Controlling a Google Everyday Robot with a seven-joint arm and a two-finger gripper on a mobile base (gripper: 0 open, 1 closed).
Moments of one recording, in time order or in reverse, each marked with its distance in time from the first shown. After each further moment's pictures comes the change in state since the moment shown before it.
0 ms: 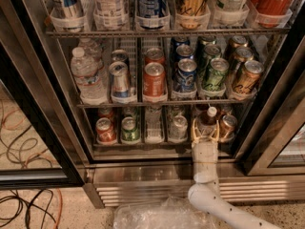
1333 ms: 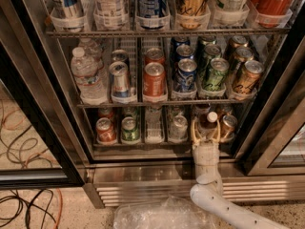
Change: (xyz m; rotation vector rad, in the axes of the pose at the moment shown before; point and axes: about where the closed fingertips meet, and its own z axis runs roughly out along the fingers) arm -0.032 0.008 -0.007 -0.098 -0.280 0.012
